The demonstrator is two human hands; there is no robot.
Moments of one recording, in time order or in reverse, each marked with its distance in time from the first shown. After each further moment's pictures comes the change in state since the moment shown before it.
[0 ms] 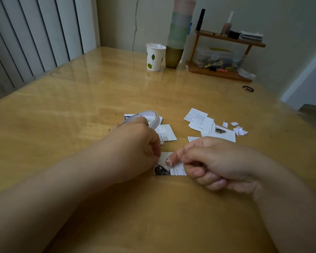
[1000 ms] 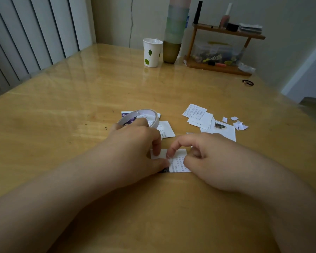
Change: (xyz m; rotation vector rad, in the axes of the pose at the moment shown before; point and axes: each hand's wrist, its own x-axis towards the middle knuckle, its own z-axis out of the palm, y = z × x) left_hand 0.000 0.004 0.010 0.126 0.011 -0.010; right_hand -0.005 0.007 0.004 -0.775 0.348 -0.228
